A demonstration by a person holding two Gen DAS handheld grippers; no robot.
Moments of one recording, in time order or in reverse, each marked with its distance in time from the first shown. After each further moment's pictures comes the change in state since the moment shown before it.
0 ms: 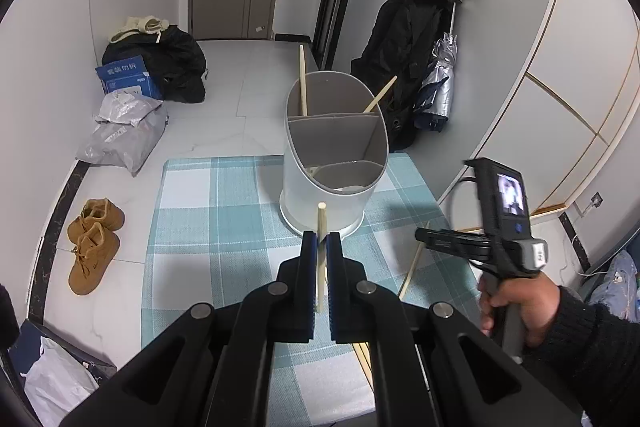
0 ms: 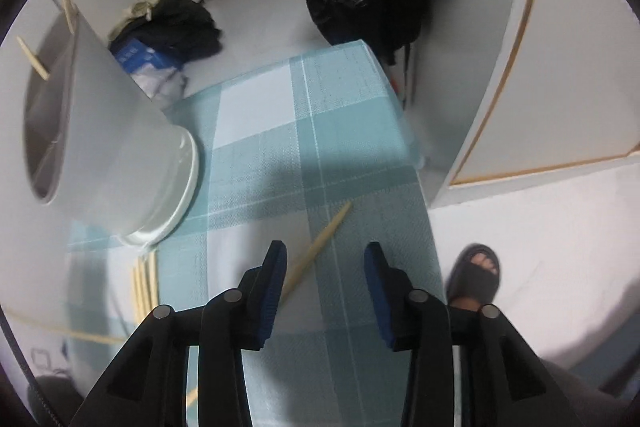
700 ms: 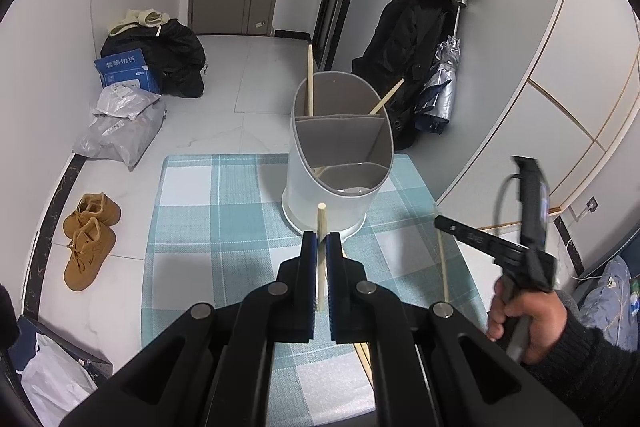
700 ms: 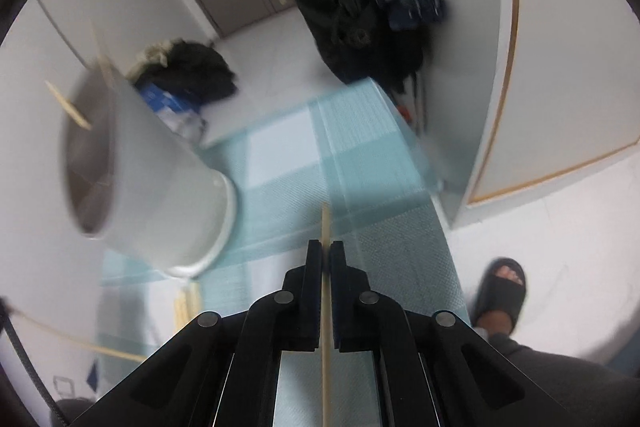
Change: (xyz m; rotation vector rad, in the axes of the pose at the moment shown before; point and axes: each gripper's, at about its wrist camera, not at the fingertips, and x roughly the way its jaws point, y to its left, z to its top) left arm -0.004 0.010 0.001 -0.012 0.008 -0.020; right arm -0.037 -0.012 -0.014 0.090 -0.173 0.153
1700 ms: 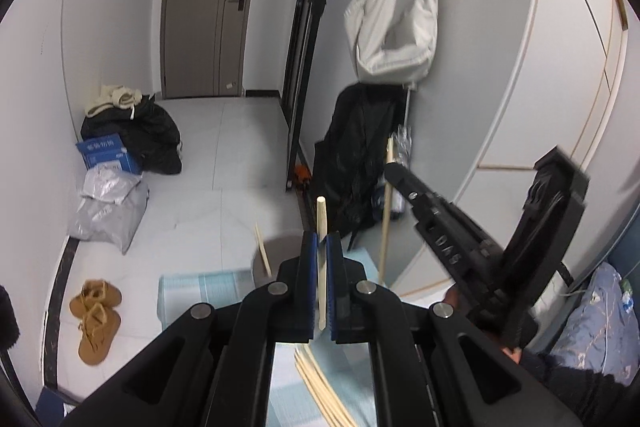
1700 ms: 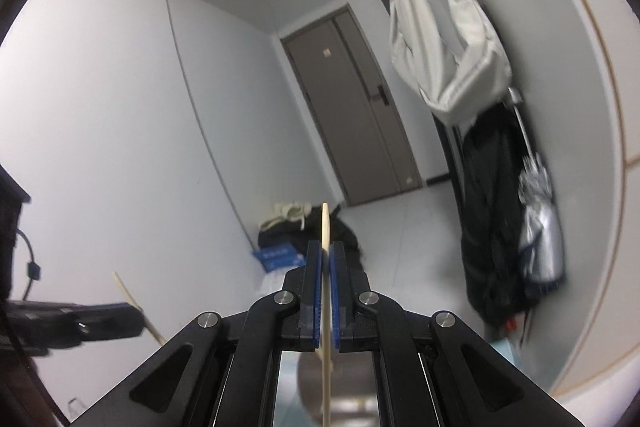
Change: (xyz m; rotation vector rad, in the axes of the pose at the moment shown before) left arm -0.059 -0.041 0.121 0.097 -0.167 -0.062; right arm -0.146 0.138 0.102 -0.217 -0.642 0.365
